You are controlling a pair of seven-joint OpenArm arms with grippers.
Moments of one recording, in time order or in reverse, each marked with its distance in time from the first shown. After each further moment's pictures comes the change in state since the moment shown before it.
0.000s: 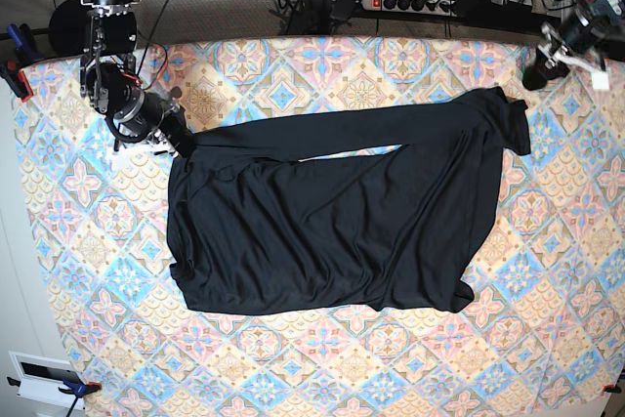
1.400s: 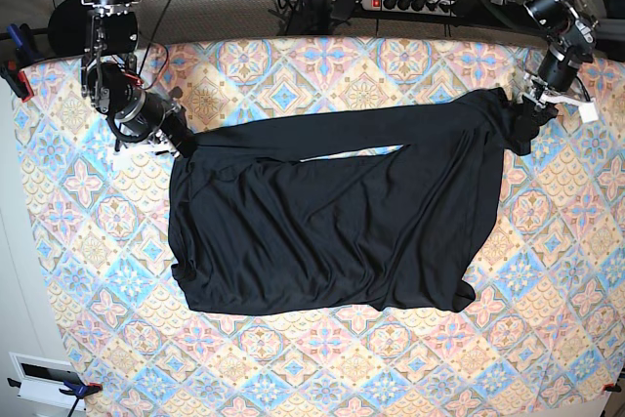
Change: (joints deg) left arm -13.4 4.4 0.0 -10.1 7.4 -2.0 -13.3; right arm -0.1 0.0 -0.3 0.4 0.0 0.0 0.0
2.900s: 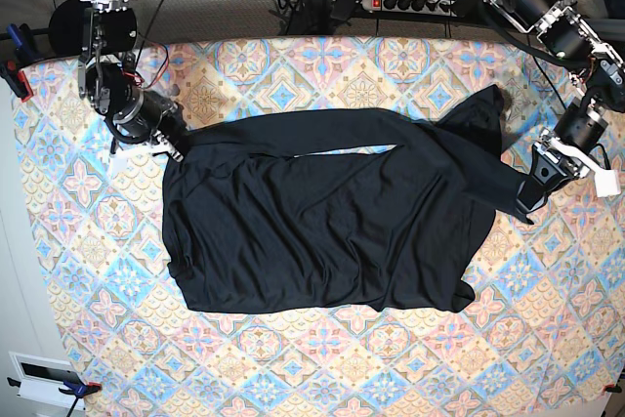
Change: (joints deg) left arm -6.7 0.2 6.1 31.0 -15.2 2.1 14.8; right arm -0.8 0.3 0.1 6.8 -3.3 -2.6 -0.6
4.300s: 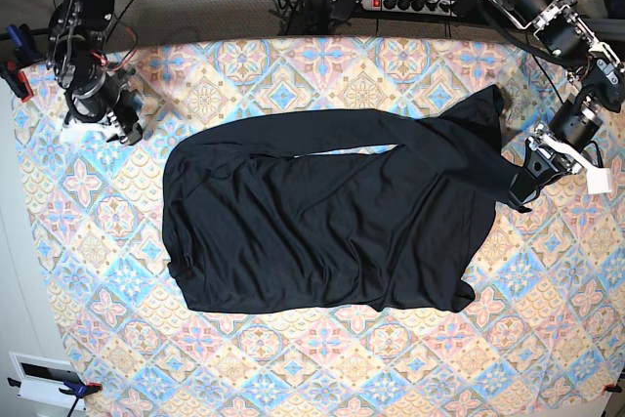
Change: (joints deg) left arm 1.3 -0.3 1.6 0.0 2.2 0.0 0.3; right arm -6.1 -0.9 14.7 1.4 -0.2 -0.2 -0.3
